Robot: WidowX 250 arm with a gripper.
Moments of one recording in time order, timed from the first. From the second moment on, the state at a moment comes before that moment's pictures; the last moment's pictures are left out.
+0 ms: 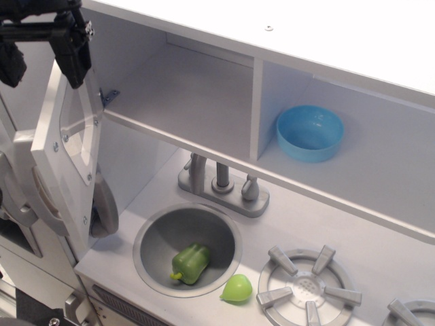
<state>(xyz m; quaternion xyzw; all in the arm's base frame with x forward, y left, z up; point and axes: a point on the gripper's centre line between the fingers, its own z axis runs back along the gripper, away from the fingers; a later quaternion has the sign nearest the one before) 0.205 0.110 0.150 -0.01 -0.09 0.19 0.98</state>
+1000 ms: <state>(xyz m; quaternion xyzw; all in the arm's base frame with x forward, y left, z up) 0.232 0.053 0.128 -0.03 -0.07 0.24 0.97</state>
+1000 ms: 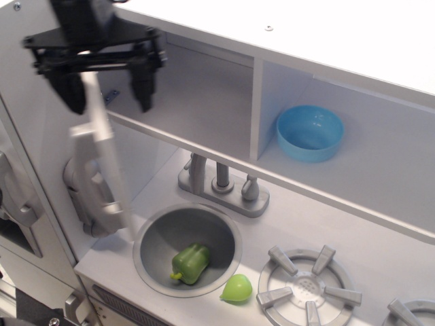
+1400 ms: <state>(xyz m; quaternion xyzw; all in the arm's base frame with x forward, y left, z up) 0.263 -0.012 0.136 -0.06 -0.06 0.24 0.97</state>
